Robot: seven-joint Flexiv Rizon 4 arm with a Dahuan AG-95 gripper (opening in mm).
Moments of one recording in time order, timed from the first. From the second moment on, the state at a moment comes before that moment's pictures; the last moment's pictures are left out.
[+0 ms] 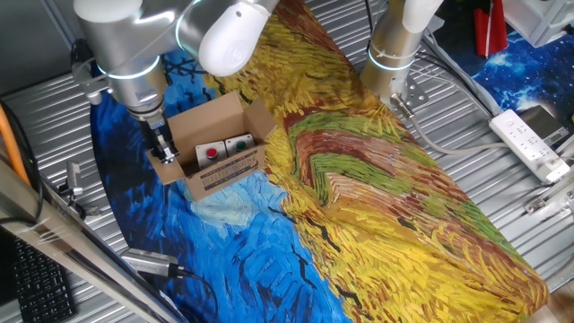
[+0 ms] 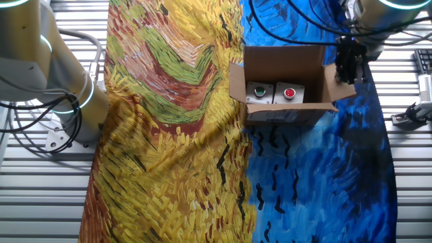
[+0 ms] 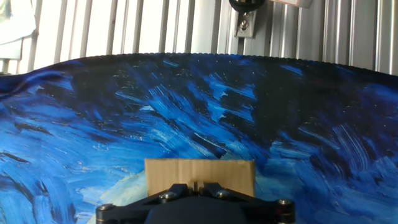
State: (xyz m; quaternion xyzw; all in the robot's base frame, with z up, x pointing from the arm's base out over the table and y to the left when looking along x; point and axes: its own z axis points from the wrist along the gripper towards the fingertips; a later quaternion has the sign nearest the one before) arm 0.656 0.039 0.162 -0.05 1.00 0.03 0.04
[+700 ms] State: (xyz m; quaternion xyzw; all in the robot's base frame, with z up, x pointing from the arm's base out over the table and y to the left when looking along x) arm 0.669 0.044 0.175 -0.04 1.00 0.02 0.03
